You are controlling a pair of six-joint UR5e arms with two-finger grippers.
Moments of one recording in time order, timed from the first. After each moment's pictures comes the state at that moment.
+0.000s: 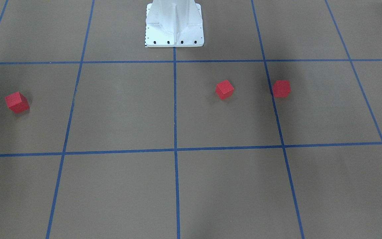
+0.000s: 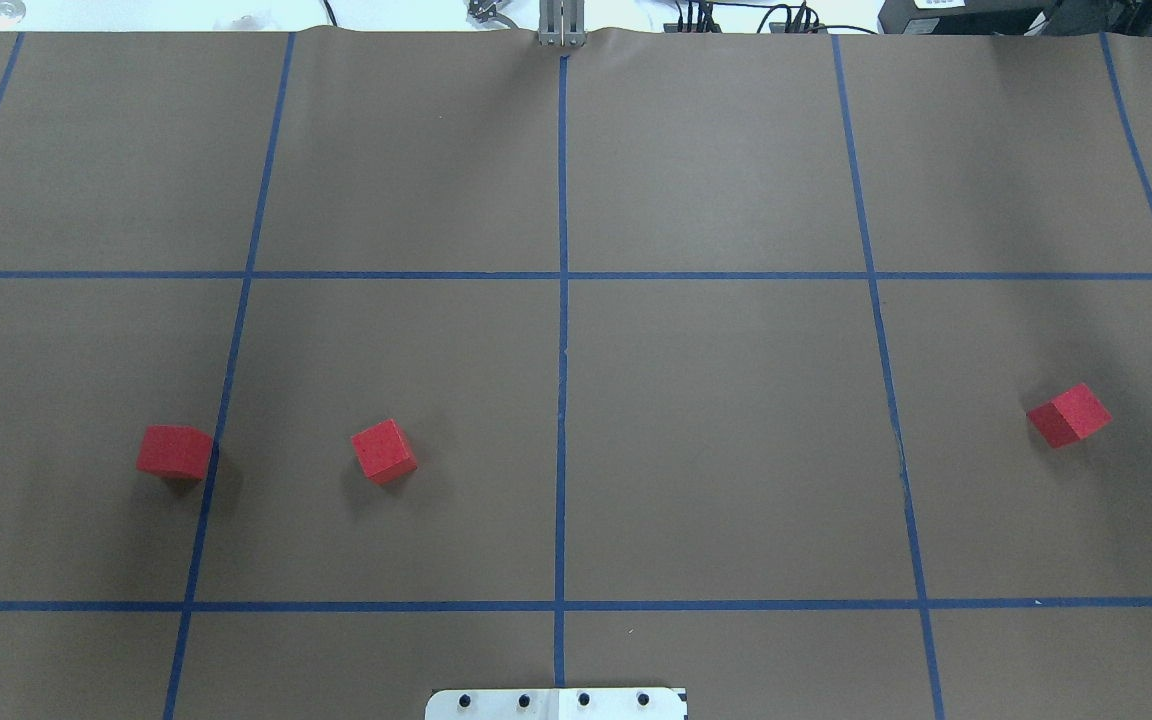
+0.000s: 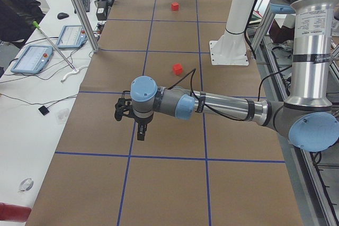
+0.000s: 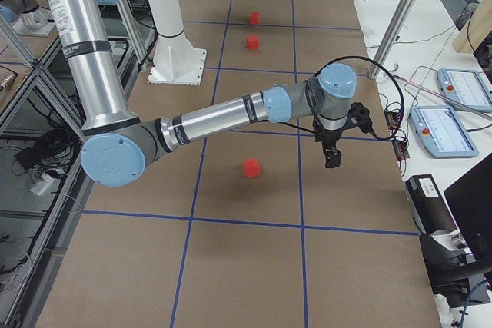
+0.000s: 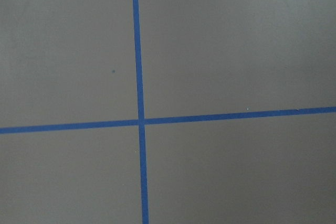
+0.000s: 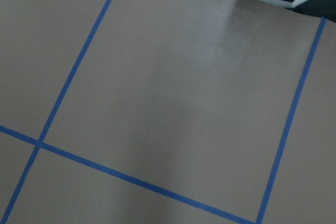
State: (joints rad) left arm -1.54 -1.53 -1.75 -1.68 -2.44 -0.18; right arm 1.51 -1.32 1.66 -1.77 2.31 -0.02
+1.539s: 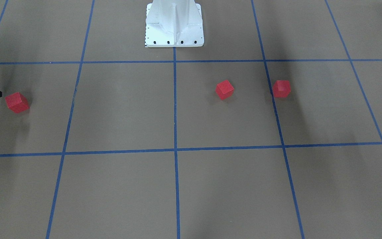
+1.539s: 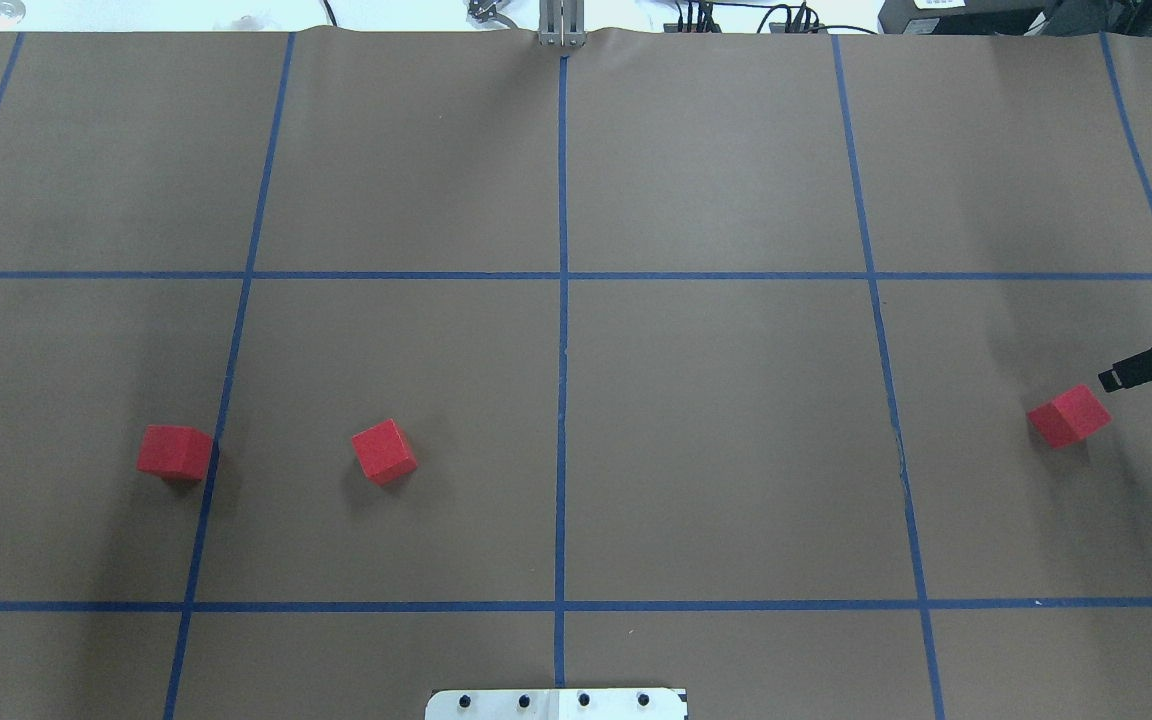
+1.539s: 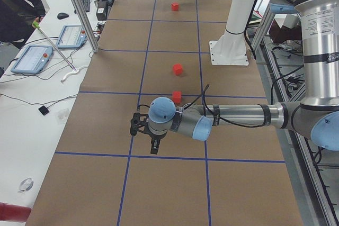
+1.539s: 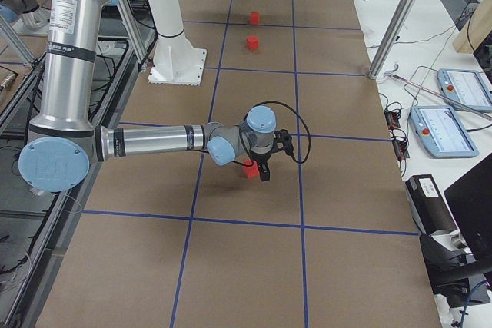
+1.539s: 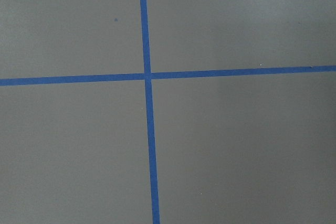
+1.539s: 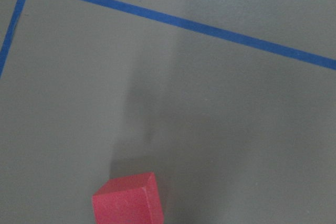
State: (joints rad) left arm -1.54 -1.39 -1.71 -1.90 -2.46 -0.17; right arm 1.07 -1.75 1.77 -1.06 2.26 0.41
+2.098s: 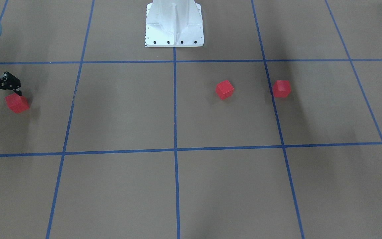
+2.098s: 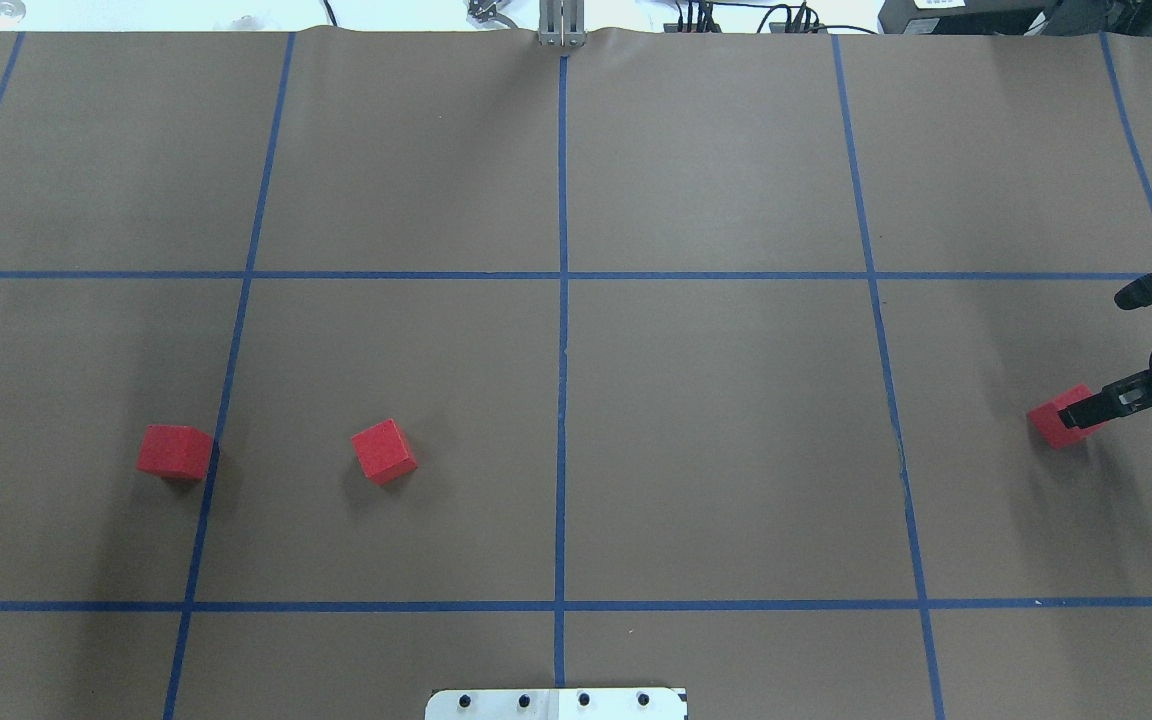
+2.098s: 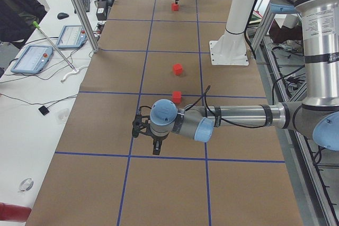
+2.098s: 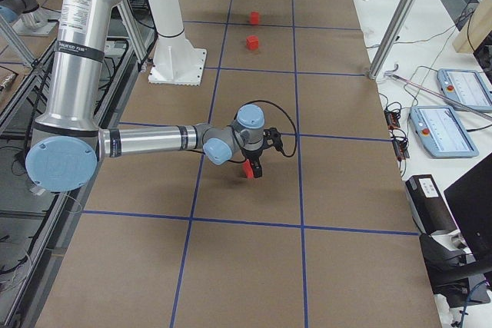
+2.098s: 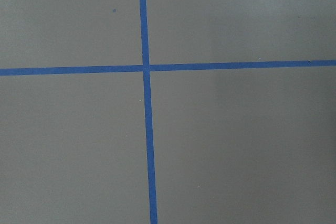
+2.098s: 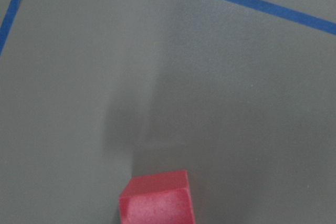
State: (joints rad) left arm -1.54 -1.38 -1.71 -1.90 -2.47 -0.17; right arm 0.95 -1.77 1.76 -0.99 2.18 0.47
